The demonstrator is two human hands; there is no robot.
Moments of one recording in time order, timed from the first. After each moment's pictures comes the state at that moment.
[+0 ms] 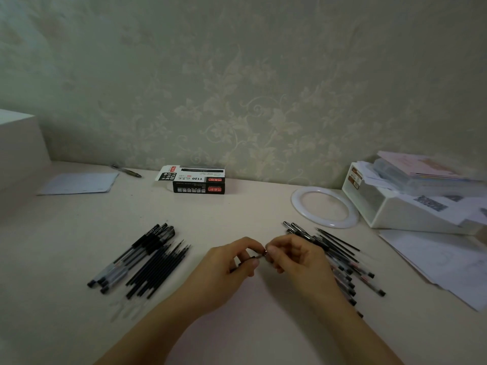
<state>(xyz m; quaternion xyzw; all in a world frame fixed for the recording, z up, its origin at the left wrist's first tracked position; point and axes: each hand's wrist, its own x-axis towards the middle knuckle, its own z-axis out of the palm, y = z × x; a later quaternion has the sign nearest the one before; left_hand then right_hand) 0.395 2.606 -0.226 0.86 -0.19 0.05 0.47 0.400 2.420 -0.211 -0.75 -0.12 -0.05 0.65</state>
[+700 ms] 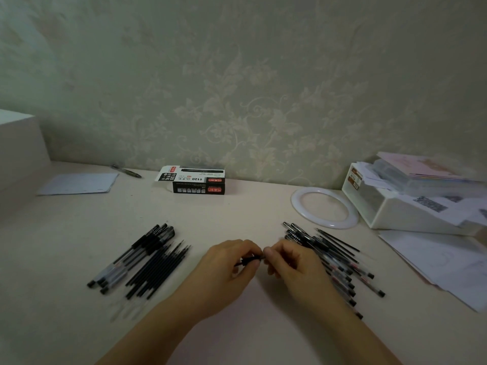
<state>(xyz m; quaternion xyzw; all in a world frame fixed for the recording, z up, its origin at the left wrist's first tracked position) 0.390 2.606 -0.219 0.87 -0.26 0.14 0.39 0.401 2.418 -0.219 -0.83 -0.17 -0.05 0.53</state>
